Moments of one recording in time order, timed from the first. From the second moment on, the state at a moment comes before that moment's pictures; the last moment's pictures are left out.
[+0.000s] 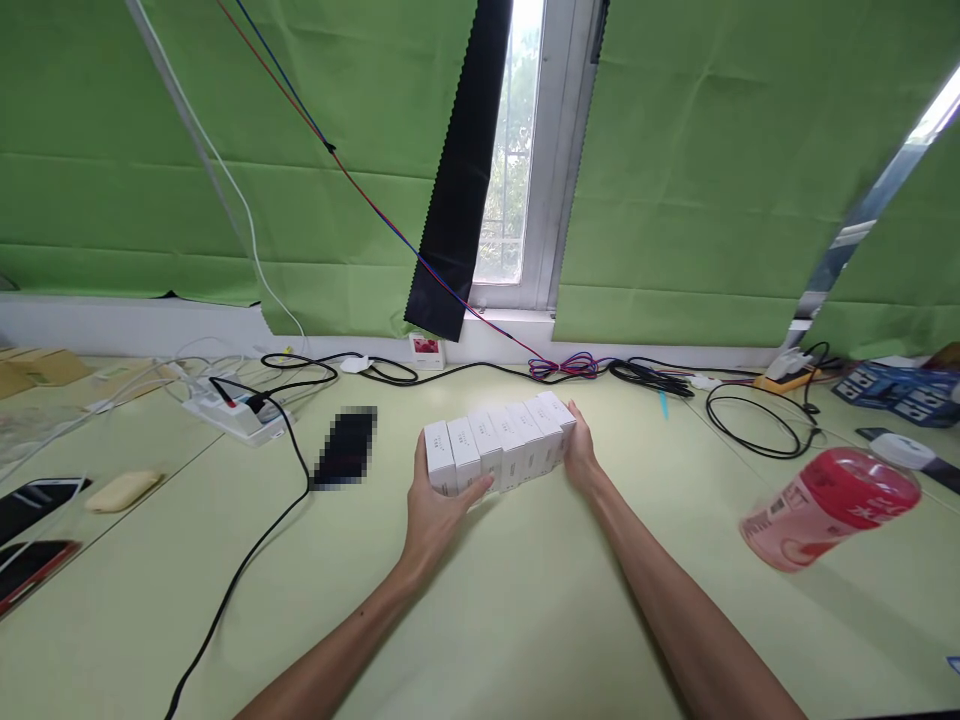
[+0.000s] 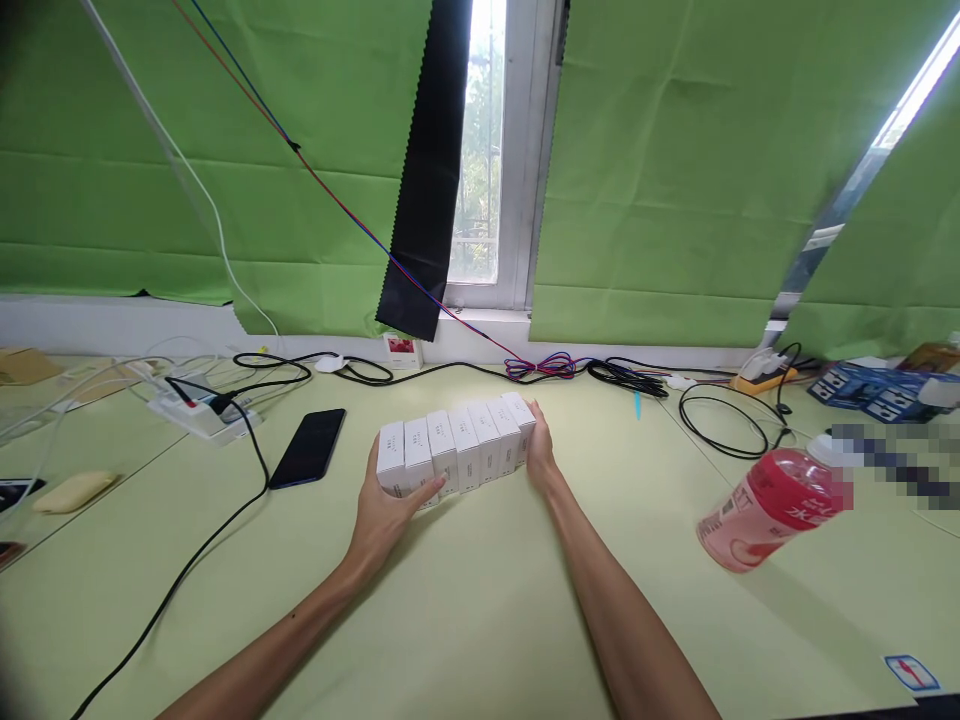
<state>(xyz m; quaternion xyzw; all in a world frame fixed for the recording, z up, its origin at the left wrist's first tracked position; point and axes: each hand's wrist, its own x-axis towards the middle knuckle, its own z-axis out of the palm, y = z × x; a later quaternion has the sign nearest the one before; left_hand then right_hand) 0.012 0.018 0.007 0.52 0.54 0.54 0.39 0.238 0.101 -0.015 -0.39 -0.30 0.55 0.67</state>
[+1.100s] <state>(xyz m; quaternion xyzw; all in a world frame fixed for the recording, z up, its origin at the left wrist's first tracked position) -0.006 0.037 0.006 0.55 0.47 0.53 0.44 0.249 0.064 -0.014 -0.37 -0.31 0.58 0.66</state>
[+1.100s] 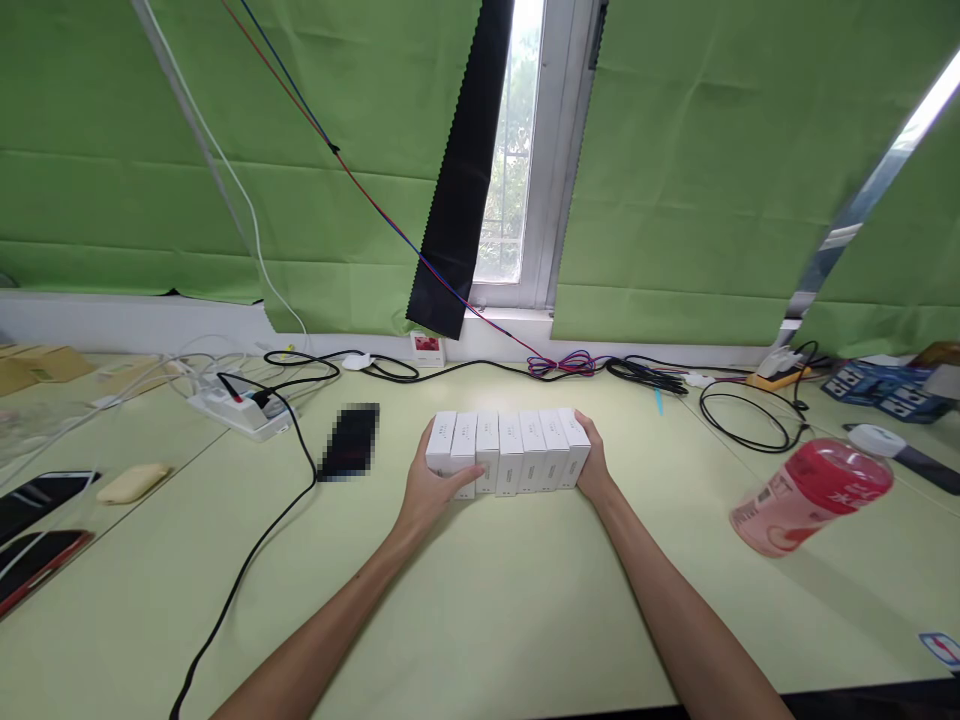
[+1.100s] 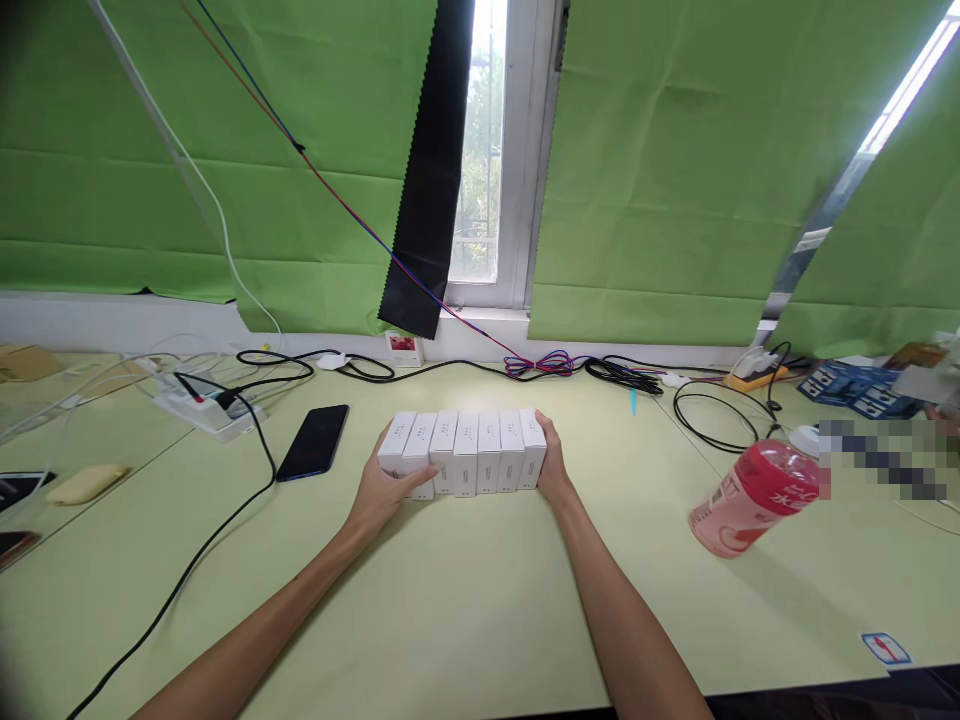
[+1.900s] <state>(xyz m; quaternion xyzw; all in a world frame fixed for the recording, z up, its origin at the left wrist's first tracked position) -0.003 0.040 0.007 0.59 0.49 0.57 0.28 0.250 0.060 -0.018 -0.37 -0.31 0.58 0.65</state>
